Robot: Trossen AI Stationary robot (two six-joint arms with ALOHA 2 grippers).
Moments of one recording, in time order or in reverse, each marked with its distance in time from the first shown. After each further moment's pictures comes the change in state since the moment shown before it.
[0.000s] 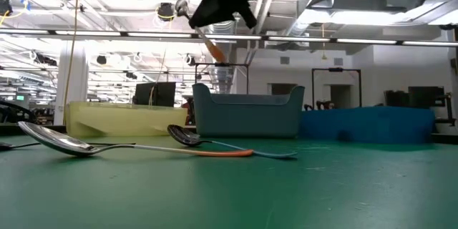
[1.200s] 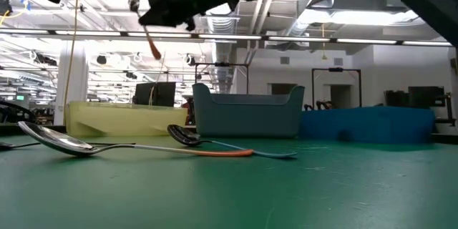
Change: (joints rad) left arm 0.000 0.011 0.002 0.047 -0.343 -0.195; right arm -0.247 0.427 0.594 0.177 -0.335 -0.403
